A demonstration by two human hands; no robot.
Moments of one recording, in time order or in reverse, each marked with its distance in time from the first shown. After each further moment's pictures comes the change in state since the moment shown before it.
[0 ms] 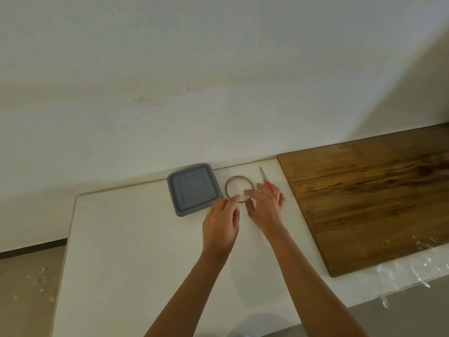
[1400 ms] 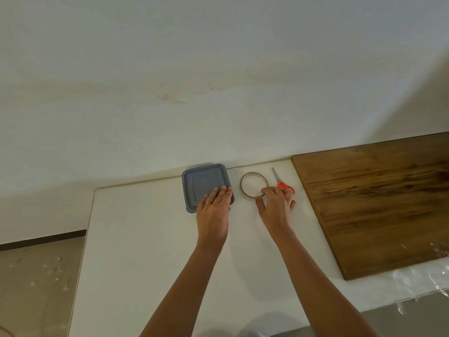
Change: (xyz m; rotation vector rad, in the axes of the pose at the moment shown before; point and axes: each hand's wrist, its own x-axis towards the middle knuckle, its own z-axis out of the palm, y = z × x) left_hand 0.014 -0.043 -0.015 0.266 -0.096 -0.070; right_hand -0.002 -0.014 0.012 -0.007 0.076 0.112
